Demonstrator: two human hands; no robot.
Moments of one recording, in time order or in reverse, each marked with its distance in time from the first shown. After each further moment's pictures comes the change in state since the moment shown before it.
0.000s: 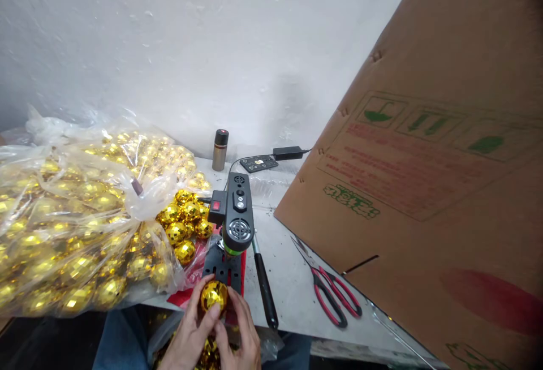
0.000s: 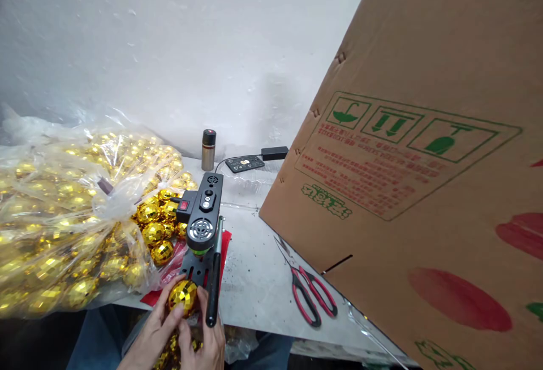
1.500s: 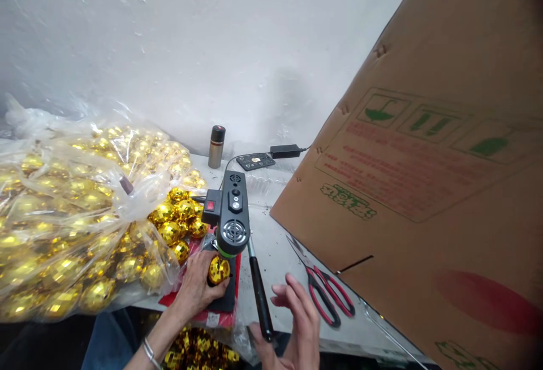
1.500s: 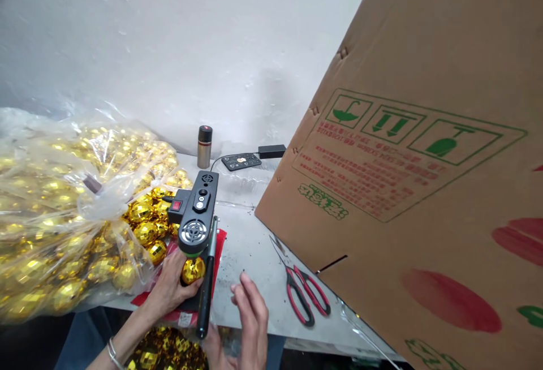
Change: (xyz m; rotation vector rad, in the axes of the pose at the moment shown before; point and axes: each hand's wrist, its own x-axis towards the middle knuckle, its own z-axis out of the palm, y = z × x) left_hand 0.076 0.013 0.010 0.719 -0.033 0.523; right_hand 0.075 -0.038 -0.078 -0.124 0.211 -0.146
